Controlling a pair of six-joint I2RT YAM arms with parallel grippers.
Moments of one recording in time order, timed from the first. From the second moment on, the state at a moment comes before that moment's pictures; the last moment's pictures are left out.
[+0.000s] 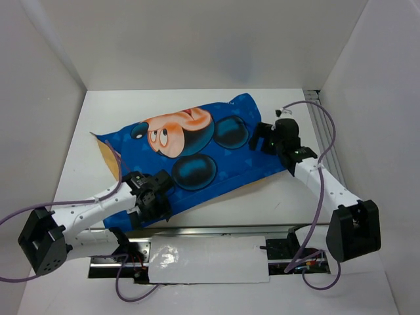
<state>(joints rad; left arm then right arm) -0.75 1.15 0.76 -1.18 -0.13 -1.22 0.21 1.25 0.84 -0.21 0.02 0.41</state>
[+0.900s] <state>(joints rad) -0.24 1.60 1.19 -0.87 -0.36 -0.94 0.36 1.87 1.29 -0.16 0.08 0.43</state>
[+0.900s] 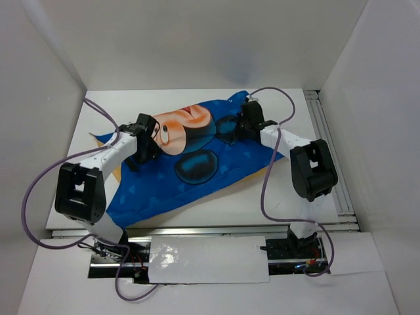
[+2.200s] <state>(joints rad) 0.08 2.30 2.10 -0.61 -0.10 -0.53 0.13 1.83 1.30 -0.17 0.09 0.38</state>
